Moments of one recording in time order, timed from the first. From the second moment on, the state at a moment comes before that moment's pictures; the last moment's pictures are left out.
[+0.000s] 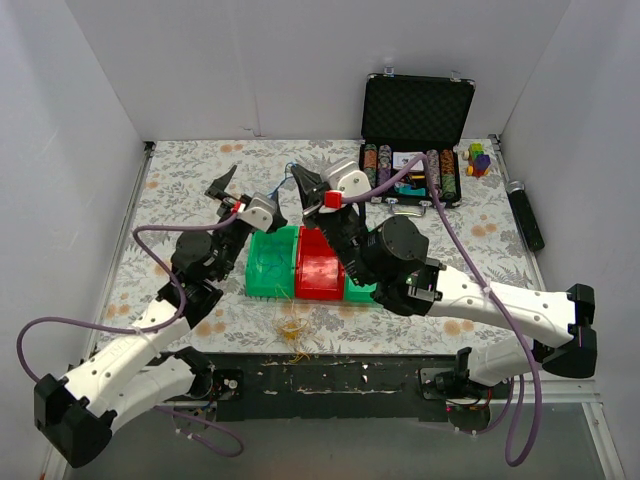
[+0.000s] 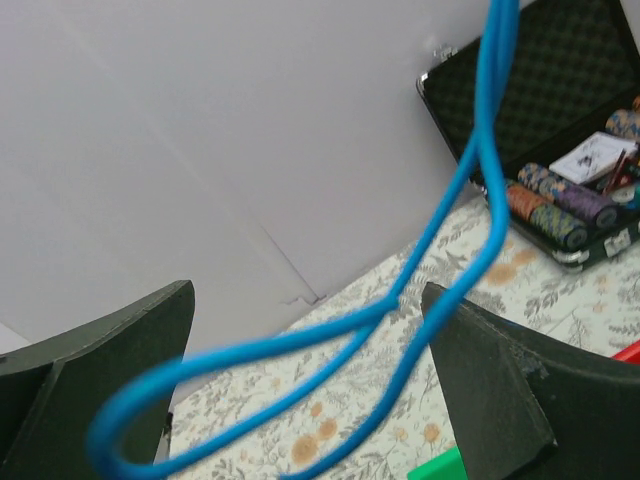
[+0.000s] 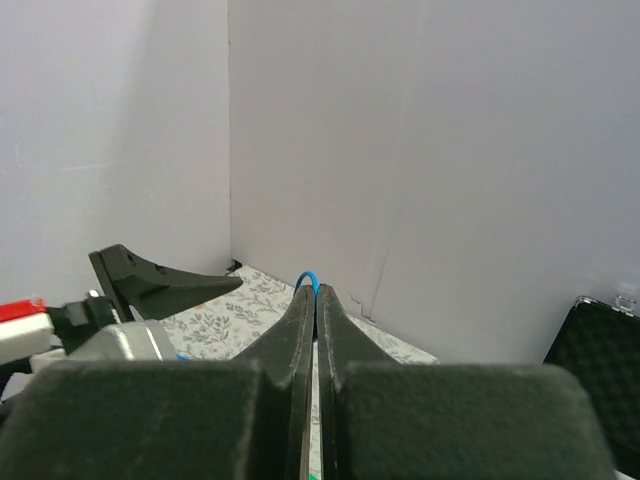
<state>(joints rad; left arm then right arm) -0.66 0.85 0.73 0.41 -0.22 0.62 1.34 1.34 1.36 0.46 0.66 -0.40</state>
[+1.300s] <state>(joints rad) -0.50 0.56 0.55 0.01 0.16 0.40 1.04 1.71 1.46 0.19 0.37 0.08</state>
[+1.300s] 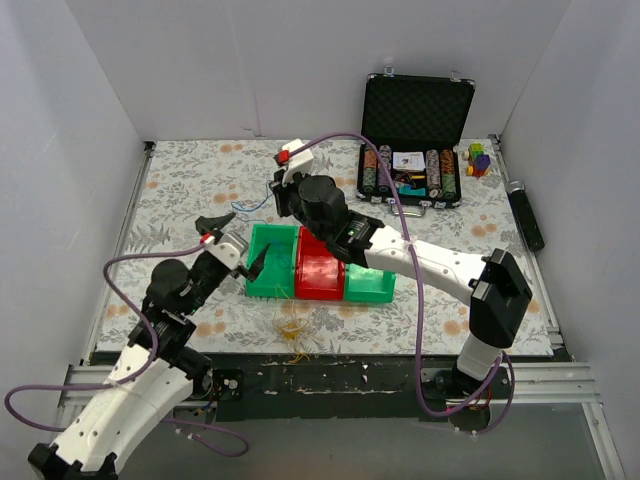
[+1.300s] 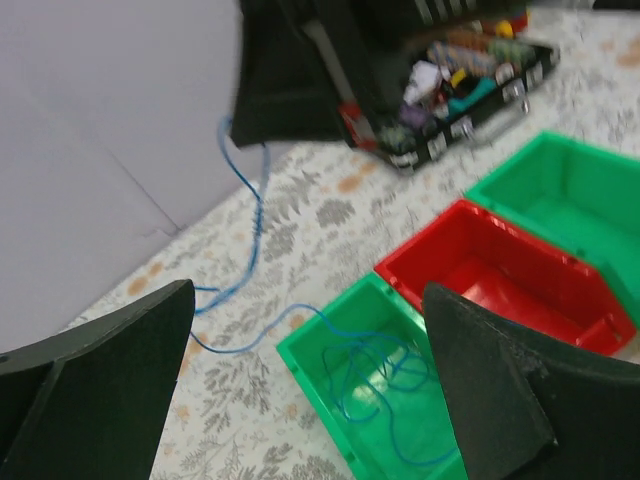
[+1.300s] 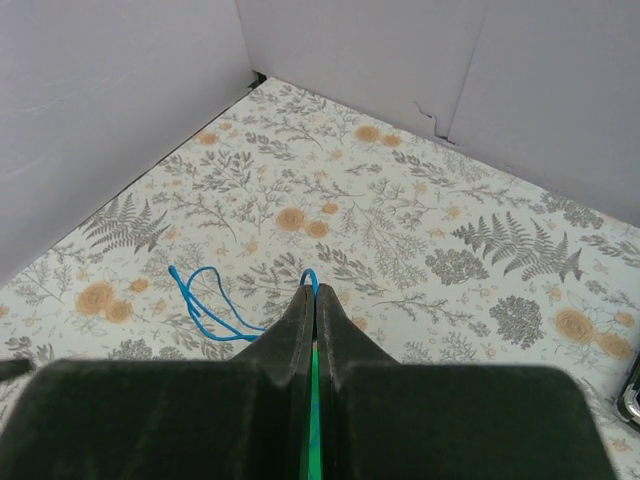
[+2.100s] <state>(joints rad) -0.50 0.60 0.65 0.16 -0.08 0.22 1.08 1.75 1.37 -0.07 0.40 0.21</state>
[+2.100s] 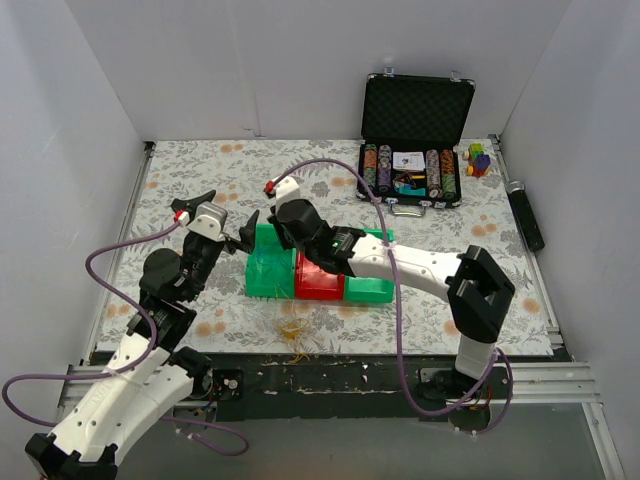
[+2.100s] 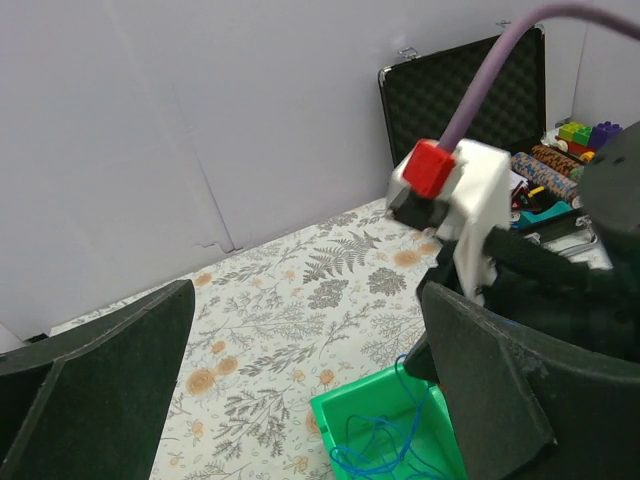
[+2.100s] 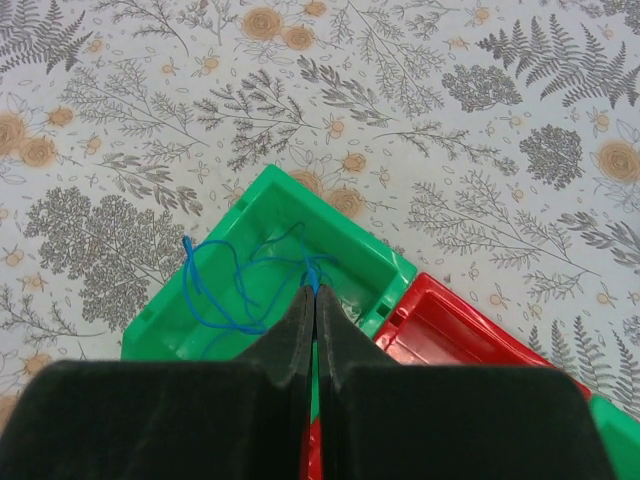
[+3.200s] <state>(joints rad) -0.50 0.61 0.69 0.11 -0.03 0.18 1.08 2.05 1.53 -0.17 0.34 0.24</state>
